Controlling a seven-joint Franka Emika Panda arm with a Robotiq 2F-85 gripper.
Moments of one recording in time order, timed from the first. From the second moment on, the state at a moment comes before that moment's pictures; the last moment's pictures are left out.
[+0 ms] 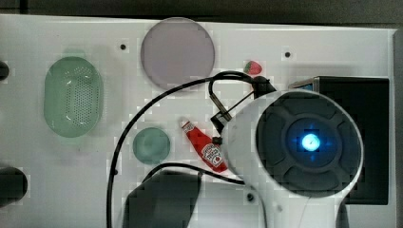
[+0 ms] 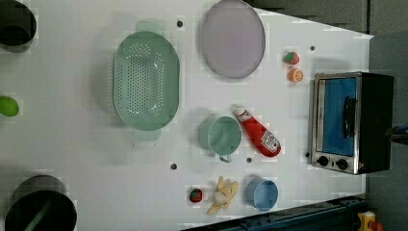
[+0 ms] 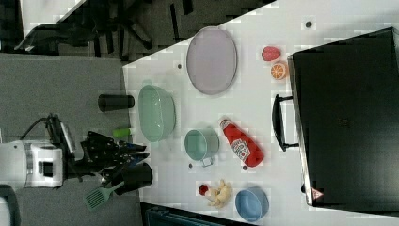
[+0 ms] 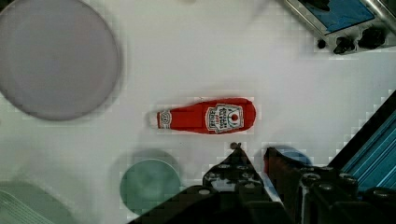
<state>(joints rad) -0.10 -0.24 0.00 -1.91 -0.01 0.02 -0.01</state>
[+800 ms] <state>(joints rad) -0.13 -0.12 -0.27 -2.08 -0.08 0.42 -0.80</state>
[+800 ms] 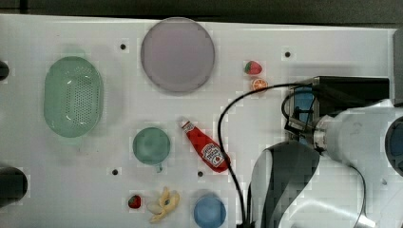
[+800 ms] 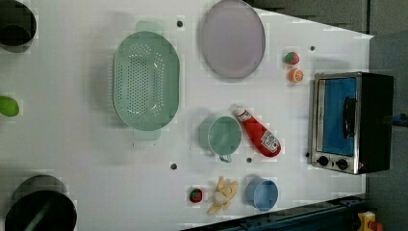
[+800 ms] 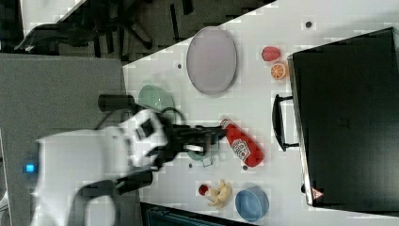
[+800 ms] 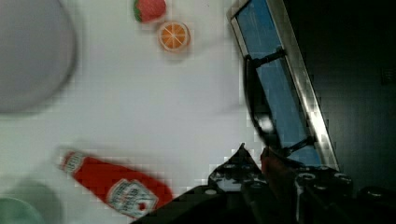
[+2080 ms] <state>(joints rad) -0.13 0.16 -0.39 -2.25 -0.09 0.87 -1.13</state>
